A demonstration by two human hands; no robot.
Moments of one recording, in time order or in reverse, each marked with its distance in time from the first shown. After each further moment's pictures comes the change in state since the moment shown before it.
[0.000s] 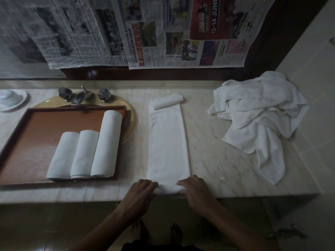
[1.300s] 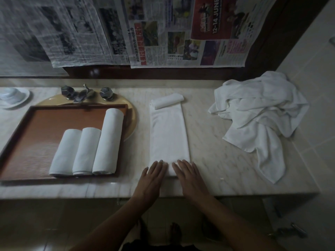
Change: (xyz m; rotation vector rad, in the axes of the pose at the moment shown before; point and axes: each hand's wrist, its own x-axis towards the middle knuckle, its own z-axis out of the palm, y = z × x) left_hand 0.046 0.017 0.017 0.206 -0.012 -0.115; right_hand 0.031 -0.006 0.014 -0.331 -0.066 -0.053
